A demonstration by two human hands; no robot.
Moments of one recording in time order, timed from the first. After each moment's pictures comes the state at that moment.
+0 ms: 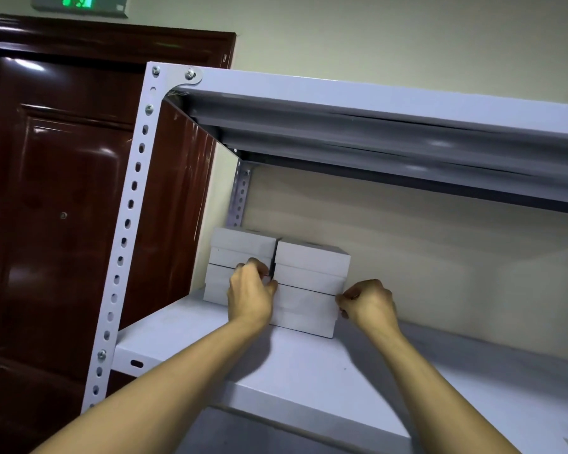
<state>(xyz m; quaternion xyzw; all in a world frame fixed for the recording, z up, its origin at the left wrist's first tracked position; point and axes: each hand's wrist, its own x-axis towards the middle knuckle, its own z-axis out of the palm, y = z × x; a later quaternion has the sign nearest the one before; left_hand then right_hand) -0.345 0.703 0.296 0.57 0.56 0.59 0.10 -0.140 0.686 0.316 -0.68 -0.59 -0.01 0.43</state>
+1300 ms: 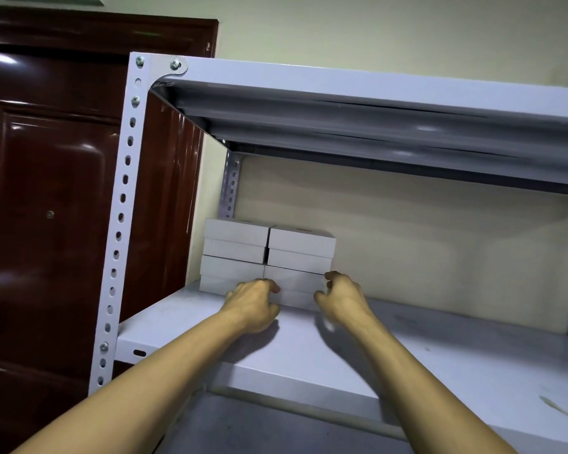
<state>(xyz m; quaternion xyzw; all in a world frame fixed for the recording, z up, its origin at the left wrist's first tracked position) -0.360 0.695 0.280 0.78 0.56 0.28 0.04 -0.174 0.673 0.304 -0.70 -0.62 0.03 0.35</state>
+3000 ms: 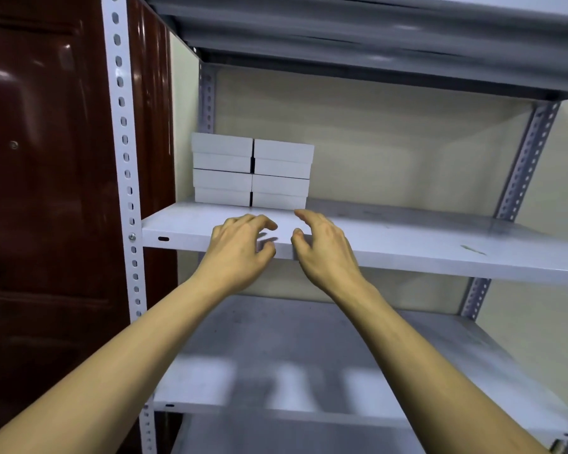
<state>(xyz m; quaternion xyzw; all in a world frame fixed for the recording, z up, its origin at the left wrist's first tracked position) -0.393 0.539 0.228 0.80 0.45 0.39 0.00 -0.228 0.507 0.235 -0.61 -0.68 -0.05 0.41</state>
